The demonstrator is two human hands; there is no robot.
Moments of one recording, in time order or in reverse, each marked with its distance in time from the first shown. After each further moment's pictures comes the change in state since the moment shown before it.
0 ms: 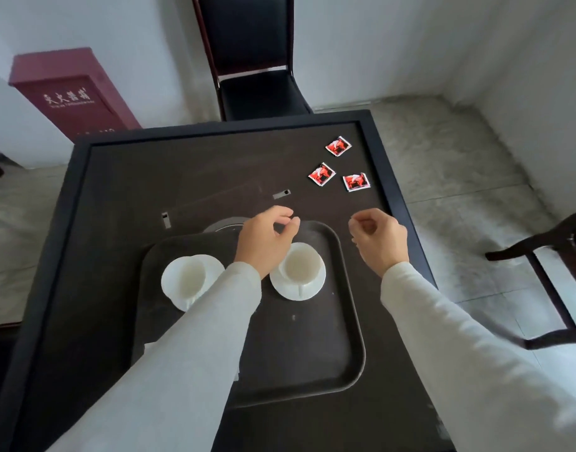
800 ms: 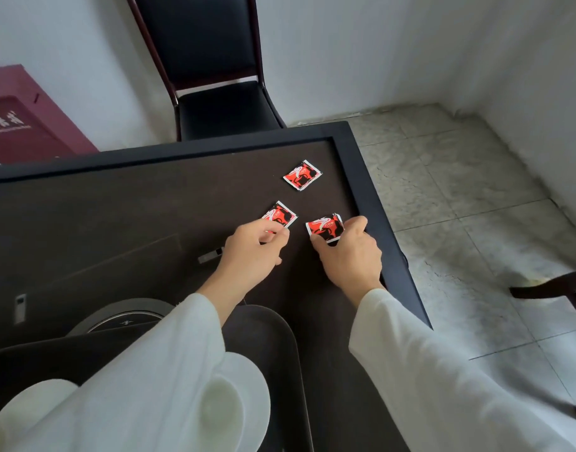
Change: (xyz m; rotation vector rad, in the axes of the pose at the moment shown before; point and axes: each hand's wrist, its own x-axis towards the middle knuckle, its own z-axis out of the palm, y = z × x) left_hand 0.209 -0.011 0.157 -0.055 -0.095 -0.161; right_hand 0.221 0.089 0.070 -0.195 0.004 0.179
